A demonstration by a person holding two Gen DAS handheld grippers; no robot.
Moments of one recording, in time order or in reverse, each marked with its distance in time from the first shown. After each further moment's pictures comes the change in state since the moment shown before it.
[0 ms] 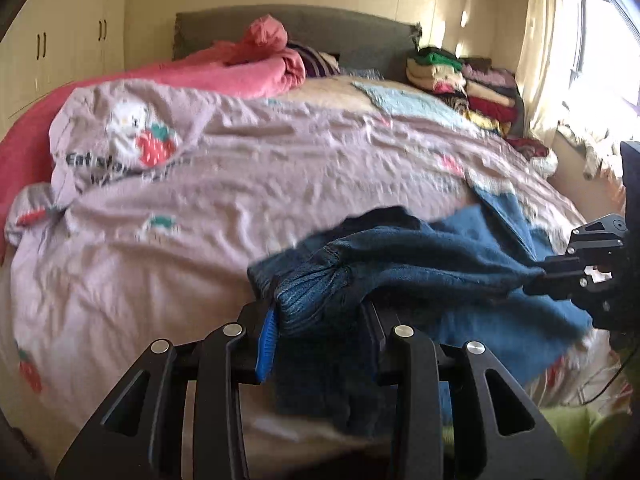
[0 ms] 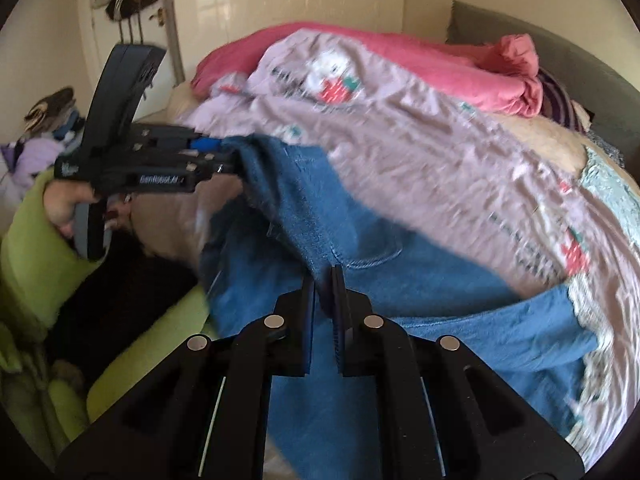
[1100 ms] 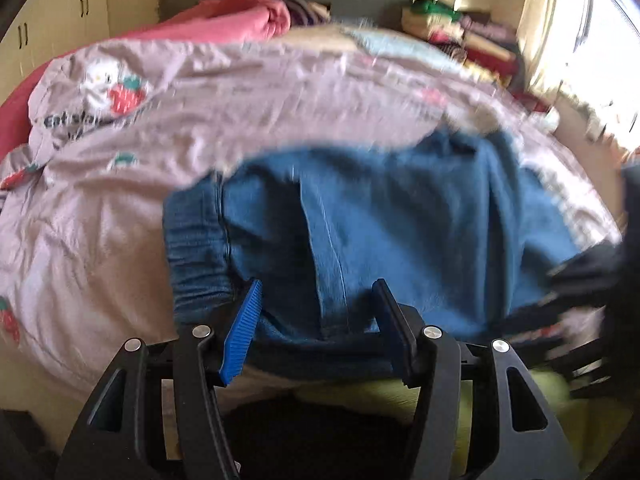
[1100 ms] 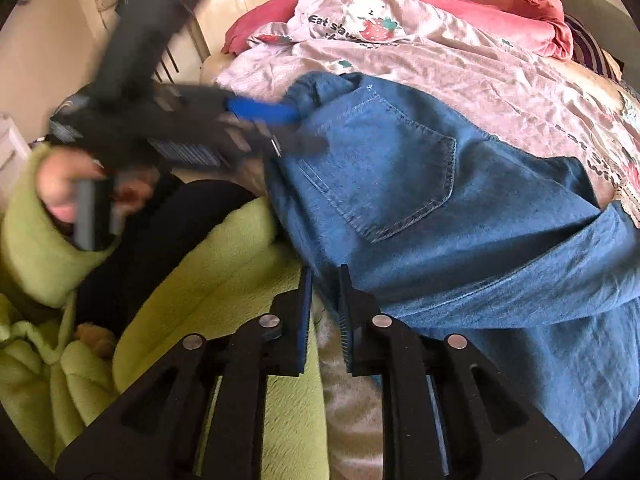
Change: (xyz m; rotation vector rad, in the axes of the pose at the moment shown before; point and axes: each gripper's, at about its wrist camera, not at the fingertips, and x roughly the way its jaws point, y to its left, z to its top) left arm 0.020 -0.050 -0.038 0.020 0.192 0.015; right arm 0.008 0.030 -0.053 0.077 0.062 0.169
